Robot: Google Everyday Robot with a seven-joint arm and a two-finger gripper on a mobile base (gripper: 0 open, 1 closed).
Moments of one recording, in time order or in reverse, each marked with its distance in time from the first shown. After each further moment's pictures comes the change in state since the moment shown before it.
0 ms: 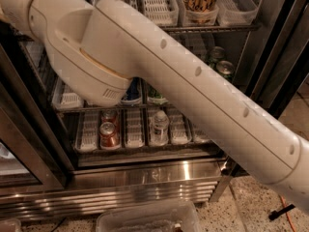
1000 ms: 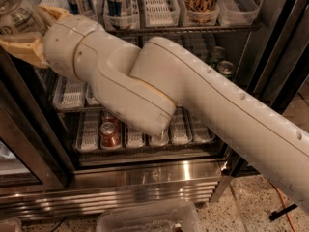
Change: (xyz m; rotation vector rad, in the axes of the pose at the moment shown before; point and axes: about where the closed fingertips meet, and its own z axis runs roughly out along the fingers) arm 0.052 0.018 -0.064 -0.126 0.100 -0.069
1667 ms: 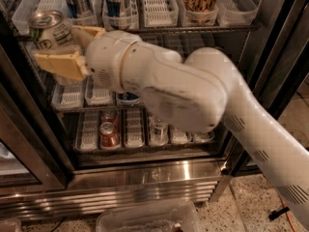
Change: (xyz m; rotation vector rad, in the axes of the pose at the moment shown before) arm 0.028 -0.009 -0.053 -0.108 0.050 0.203
